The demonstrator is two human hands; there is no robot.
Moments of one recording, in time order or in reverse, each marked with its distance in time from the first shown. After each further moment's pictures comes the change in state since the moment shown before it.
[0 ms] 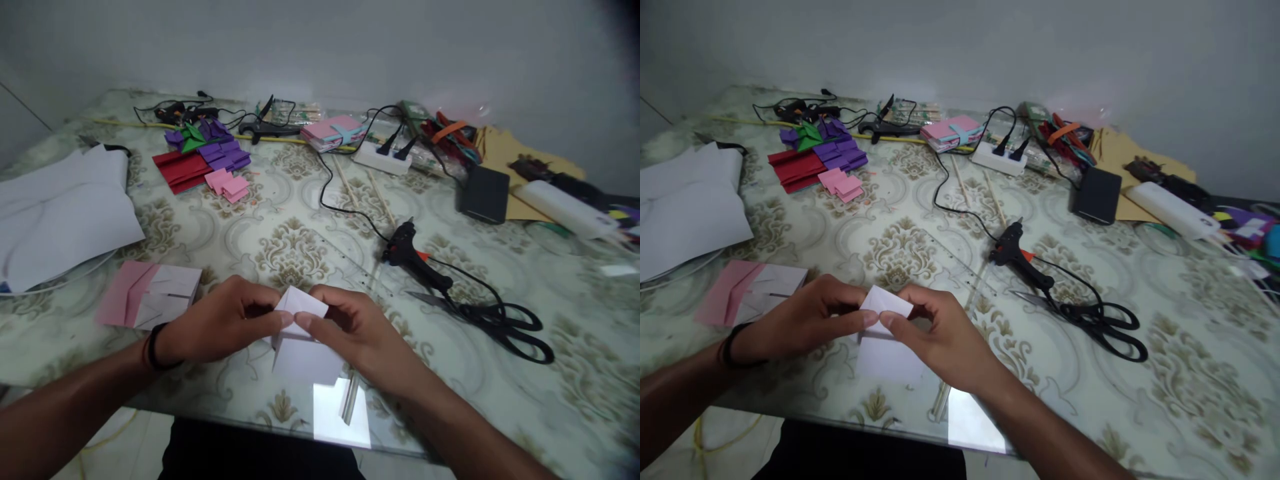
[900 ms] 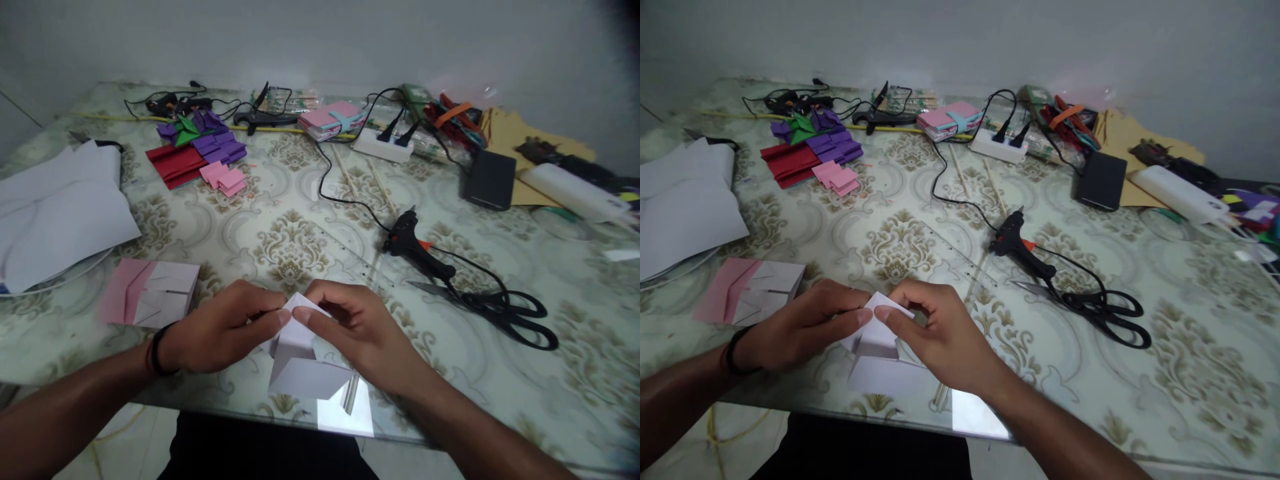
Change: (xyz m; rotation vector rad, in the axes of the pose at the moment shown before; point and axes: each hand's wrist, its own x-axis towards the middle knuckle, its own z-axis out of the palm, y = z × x) left_hand -0.003 0.010 0.003 -0.039 -0.093 0.093; right_hand -0.003 -0.001 0.002 -0.088 0.035 -0.094
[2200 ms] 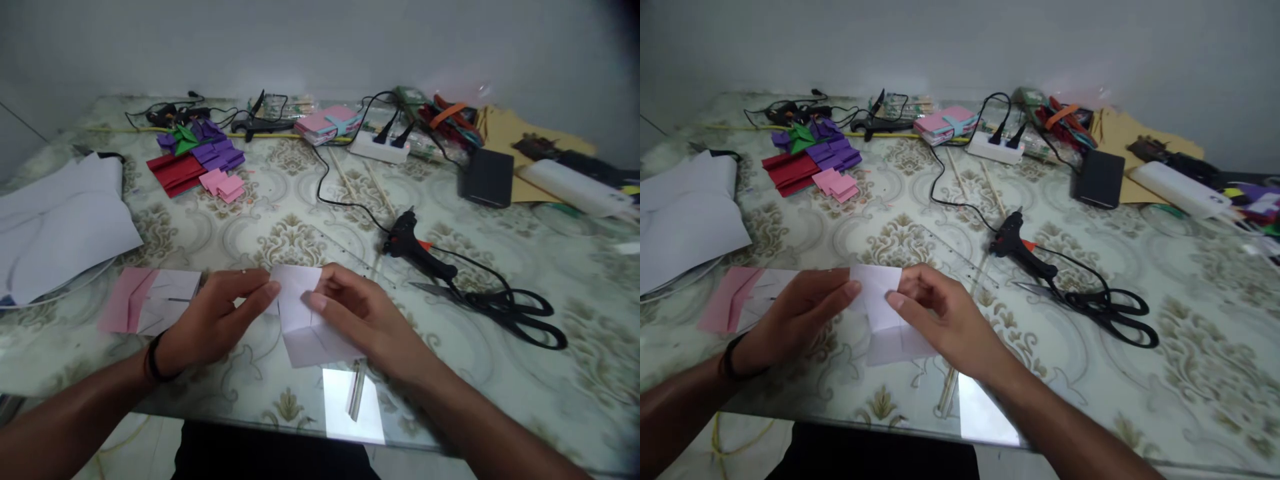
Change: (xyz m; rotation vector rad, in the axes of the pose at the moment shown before) left_hand -0.001 -0.005 -0.003 0.212 0.370 0.031; right_hand 0.006 0.004 -0.008 0.112 0.054 -0.029
